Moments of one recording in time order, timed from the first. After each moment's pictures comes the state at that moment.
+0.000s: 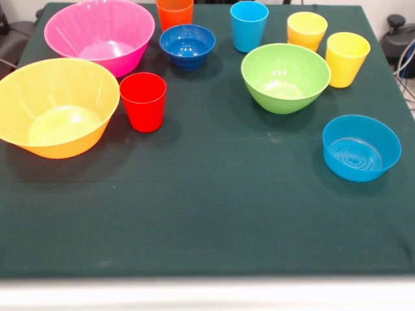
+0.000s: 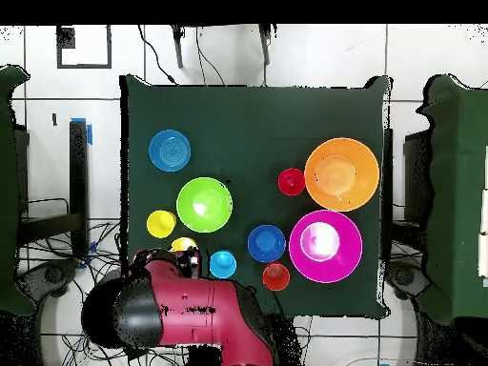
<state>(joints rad) 0.03 -1.19 -0.06 2.07 0.00 0.57 1.76</state>
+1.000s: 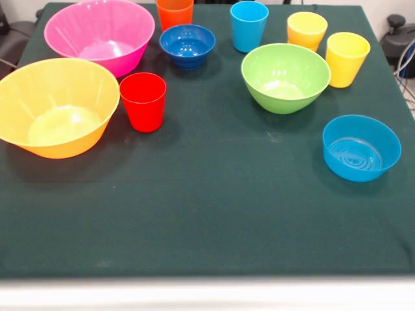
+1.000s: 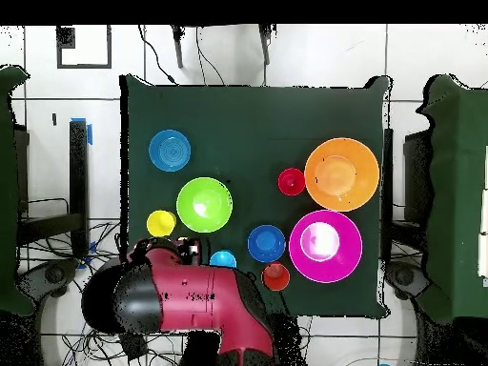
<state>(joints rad) 0.03 -1.15 -0.06 2.01 0.00 0.57 1.76</state>
